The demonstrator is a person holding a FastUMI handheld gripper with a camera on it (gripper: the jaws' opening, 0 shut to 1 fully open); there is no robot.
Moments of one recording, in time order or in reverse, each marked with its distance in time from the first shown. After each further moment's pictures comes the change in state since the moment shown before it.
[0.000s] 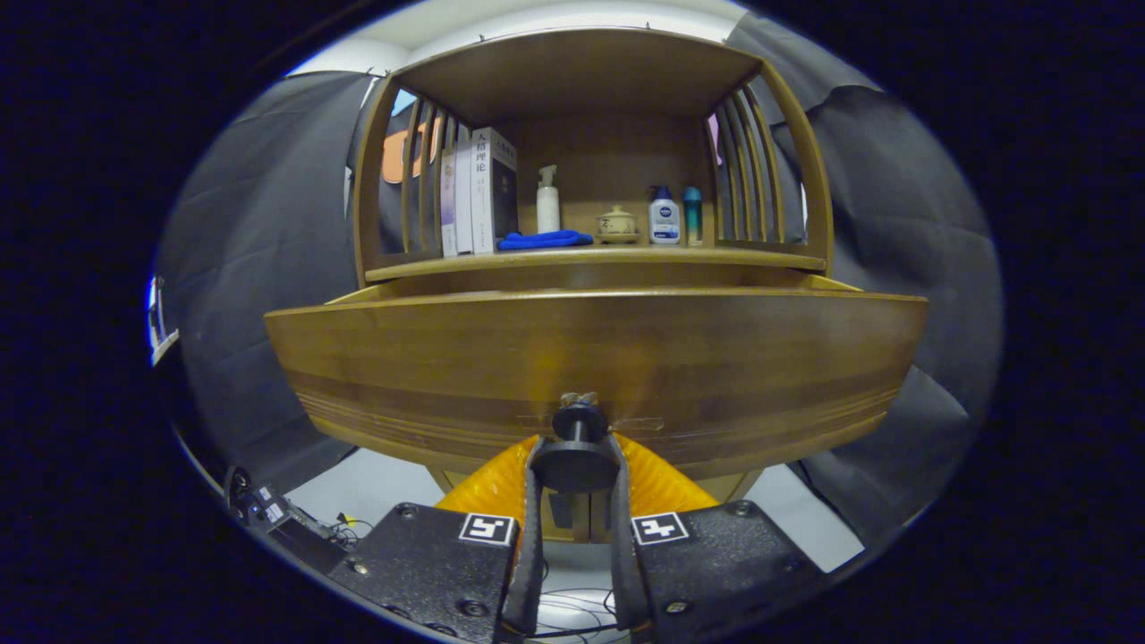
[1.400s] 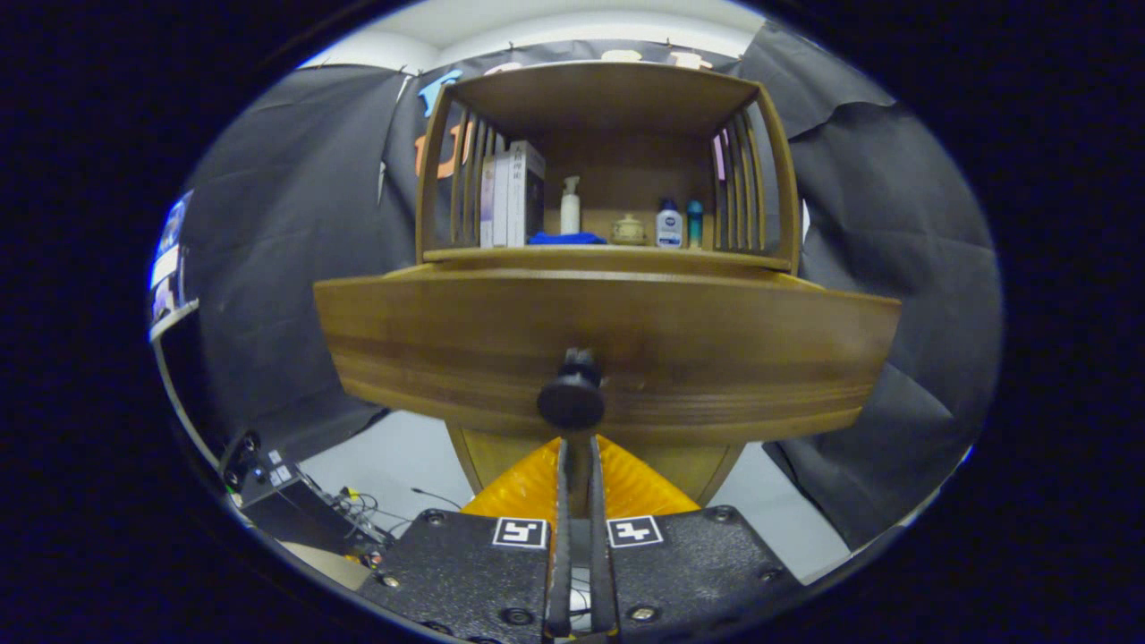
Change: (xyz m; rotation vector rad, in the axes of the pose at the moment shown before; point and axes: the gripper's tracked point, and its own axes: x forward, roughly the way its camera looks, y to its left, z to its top) arm -0.093 0.001 -0.020 -0.055 -0.036 0.052
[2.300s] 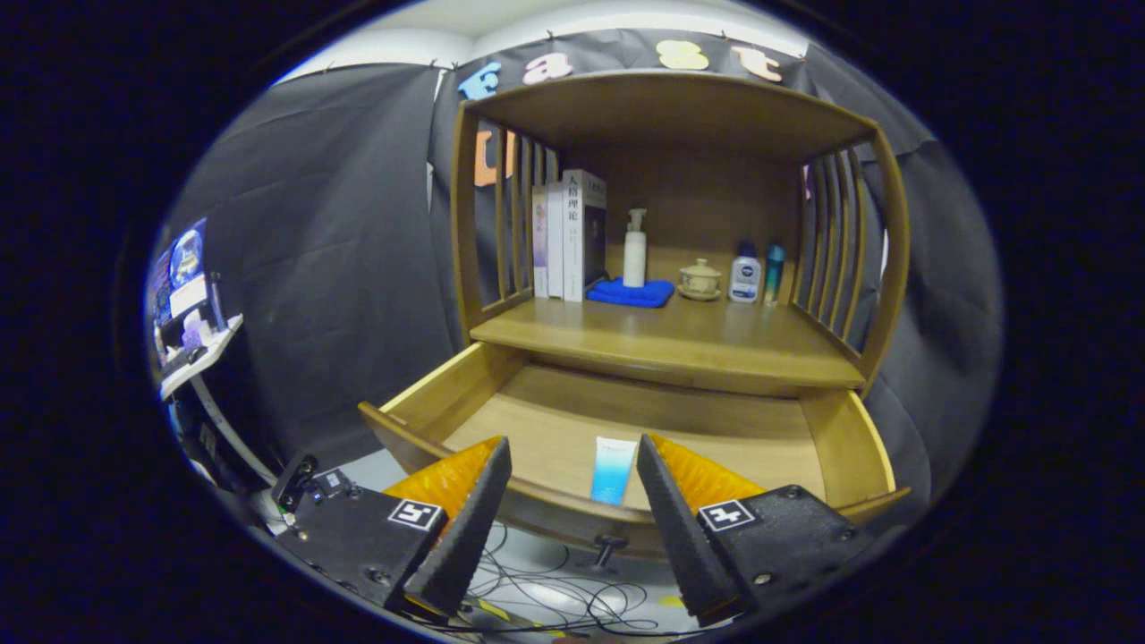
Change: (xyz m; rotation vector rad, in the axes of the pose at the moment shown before) arm 0.049 0.034 0.141 -0.085 0.173 0.206
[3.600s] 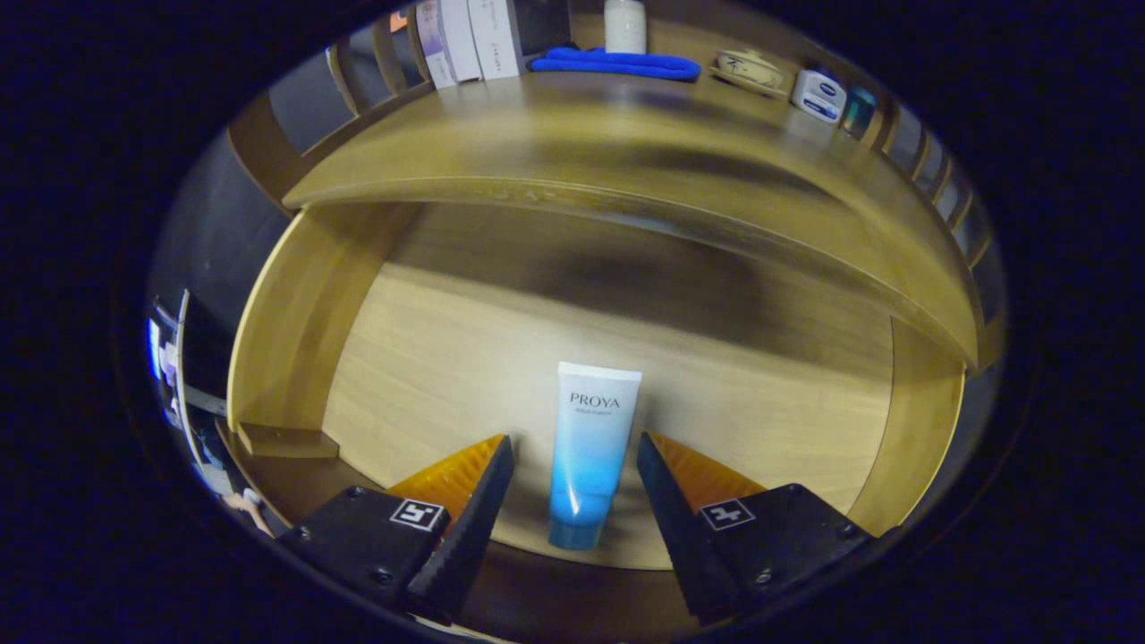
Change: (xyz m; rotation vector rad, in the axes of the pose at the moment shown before) arm 0.132 -0.038 -0.076 0.076 0.814 -0.085
